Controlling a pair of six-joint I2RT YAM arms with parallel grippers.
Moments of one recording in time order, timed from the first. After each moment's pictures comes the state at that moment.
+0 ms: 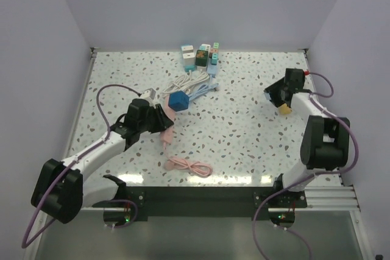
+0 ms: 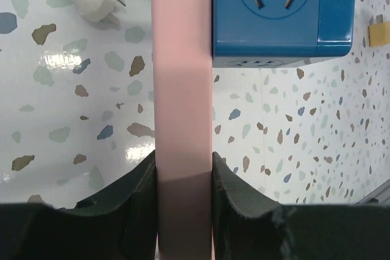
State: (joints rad) left arm -0.43 1.19 0.60 -0.06 0.13 -0.66; right arm -0.06 1.58 1.01 -0.25 0.01 0.94
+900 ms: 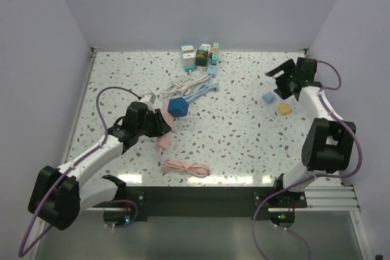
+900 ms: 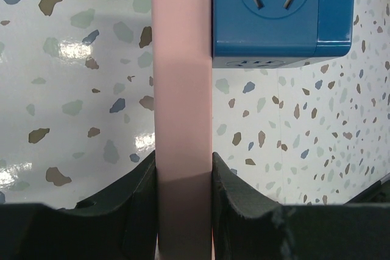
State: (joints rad) left arm -0.43 1.10 0.58 -0.17 0.15 -0.59; right arm -0.17 1.65 1.19 -0.30 -0.15 0.94
